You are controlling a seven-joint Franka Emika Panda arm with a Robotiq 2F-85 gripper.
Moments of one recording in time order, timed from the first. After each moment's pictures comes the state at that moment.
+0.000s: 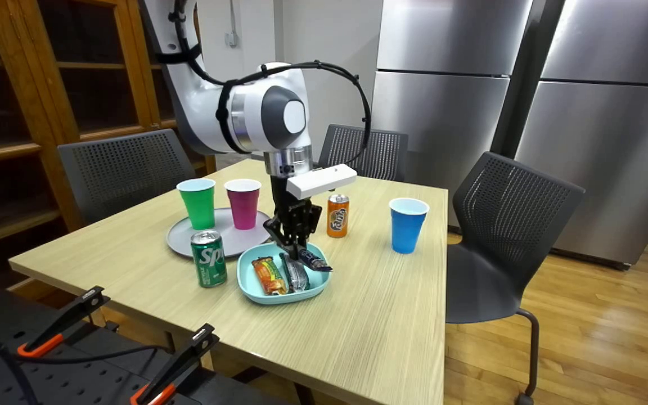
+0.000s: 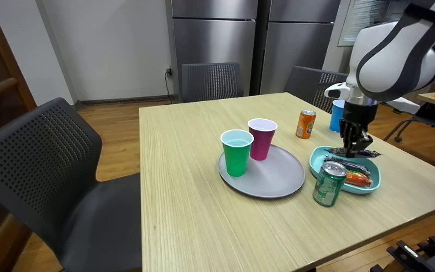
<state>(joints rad) -0.15 0.46 -0.10 -2.36 -0.31 2.79 -1.15</state>
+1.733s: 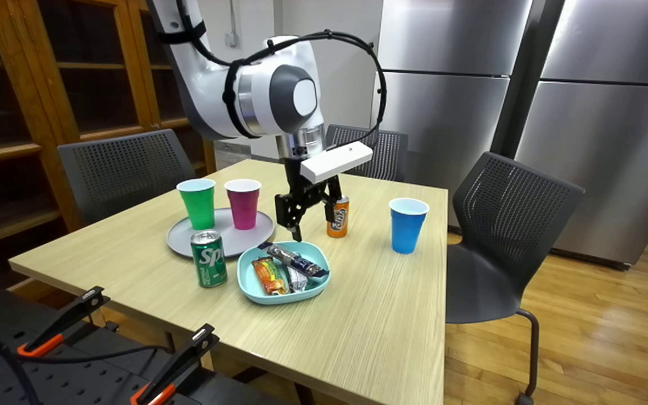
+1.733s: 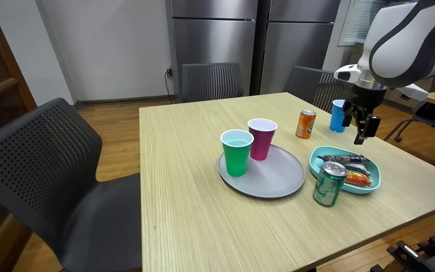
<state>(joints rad) -0.20 0.38 -0.09 -2.38 -0.32 2.87 -1.15</state>
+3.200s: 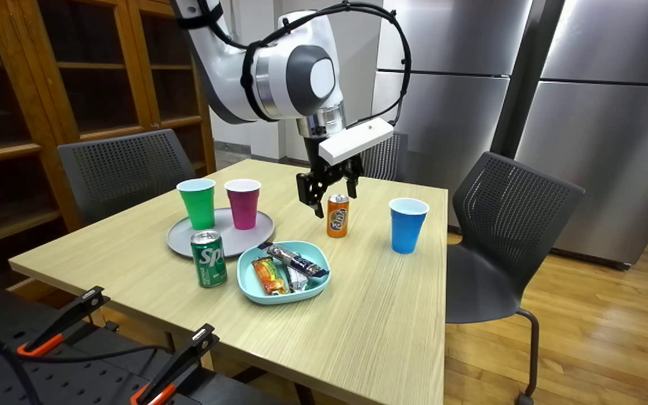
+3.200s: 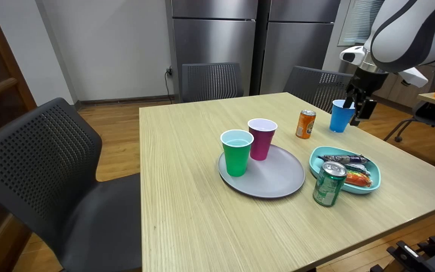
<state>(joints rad) -0.24 0.36 -0.10 -2.32 -0.28 2.92 -1.12</state>
